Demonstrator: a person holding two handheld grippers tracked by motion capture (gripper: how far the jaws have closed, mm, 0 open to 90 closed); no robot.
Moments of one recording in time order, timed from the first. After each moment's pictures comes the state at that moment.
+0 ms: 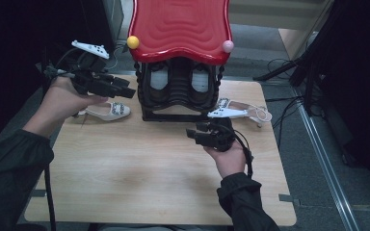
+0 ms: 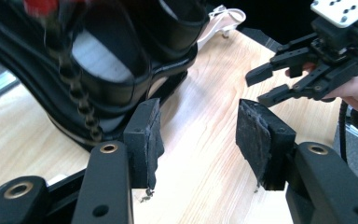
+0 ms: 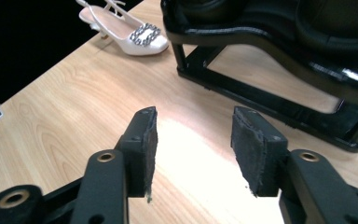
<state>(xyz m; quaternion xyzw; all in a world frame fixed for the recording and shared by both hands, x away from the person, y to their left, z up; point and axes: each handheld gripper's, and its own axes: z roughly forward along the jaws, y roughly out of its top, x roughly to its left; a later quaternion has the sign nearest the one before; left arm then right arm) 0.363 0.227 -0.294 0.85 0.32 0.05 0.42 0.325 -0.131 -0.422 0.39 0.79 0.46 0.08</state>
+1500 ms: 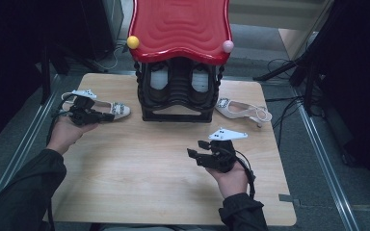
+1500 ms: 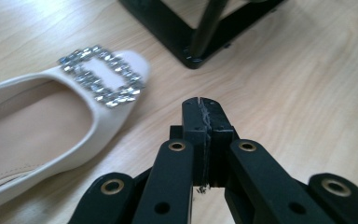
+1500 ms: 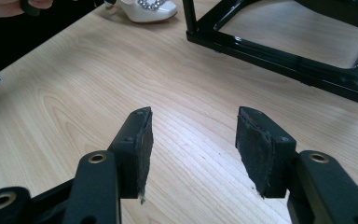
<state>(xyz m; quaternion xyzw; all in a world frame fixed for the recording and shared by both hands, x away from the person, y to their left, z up) 0.404 0.313 -0.481 0.82 0.42 0.05 0.39 0.287 -0.140 -0.454 0.38 0.80 0.45 0.08</state>
